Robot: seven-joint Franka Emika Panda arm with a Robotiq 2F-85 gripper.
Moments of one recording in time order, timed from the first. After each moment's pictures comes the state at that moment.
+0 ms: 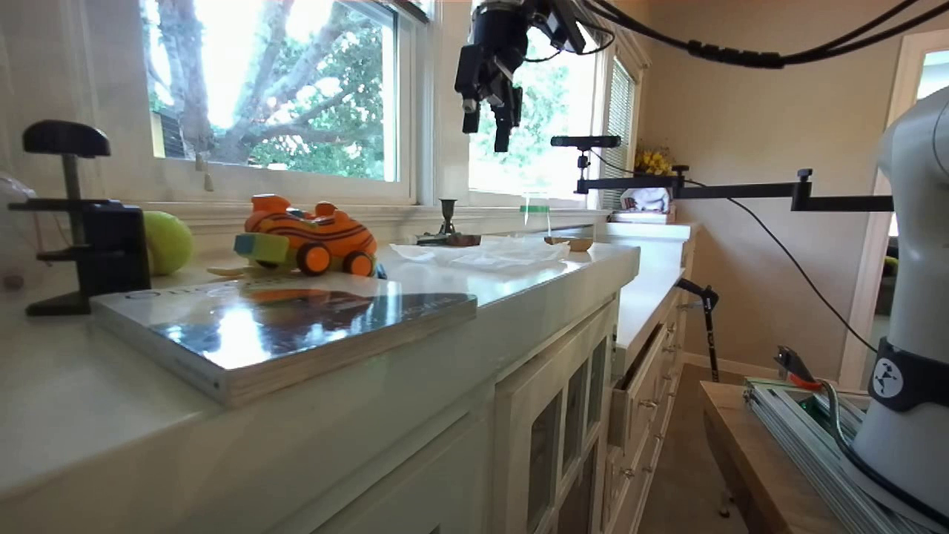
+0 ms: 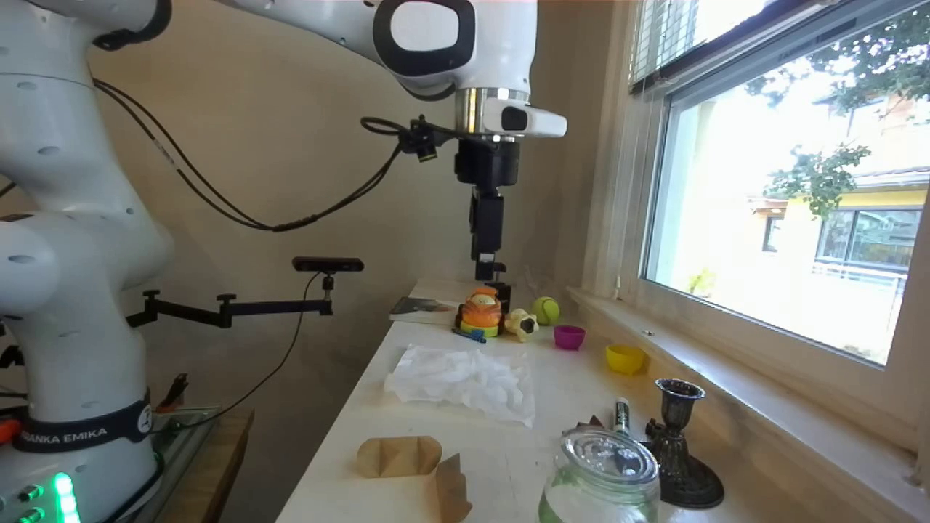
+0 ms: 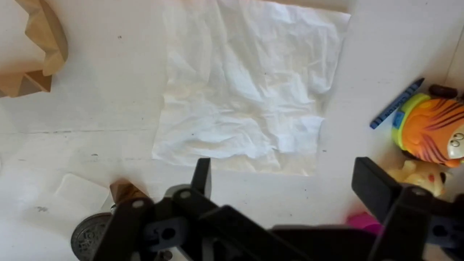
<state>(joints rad) -0.10 -0.25 -0.18 -2.13 0.09 1.94 -0.05</state>
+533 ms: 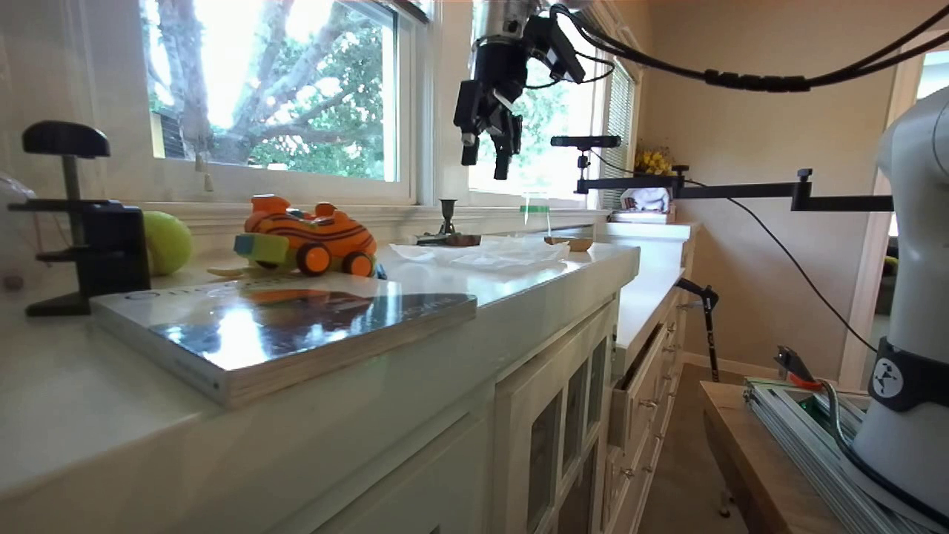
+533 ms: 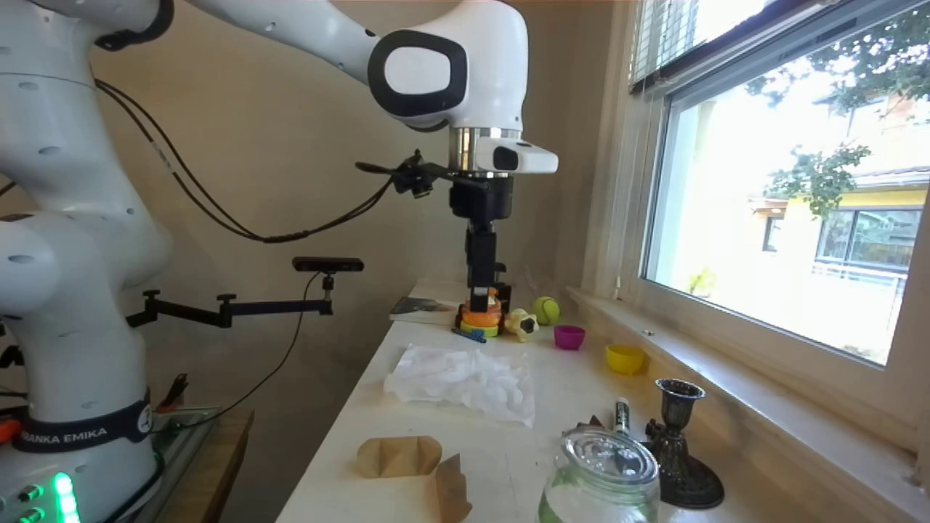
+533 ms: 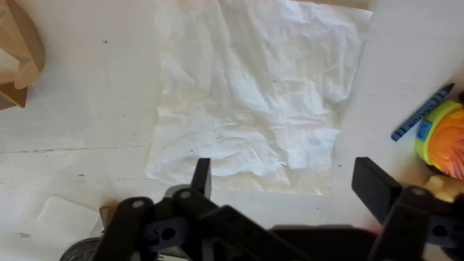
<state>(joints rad) -0.10 -0.24 -0.18 -2.23 0.09 2.05 -0.04</state>
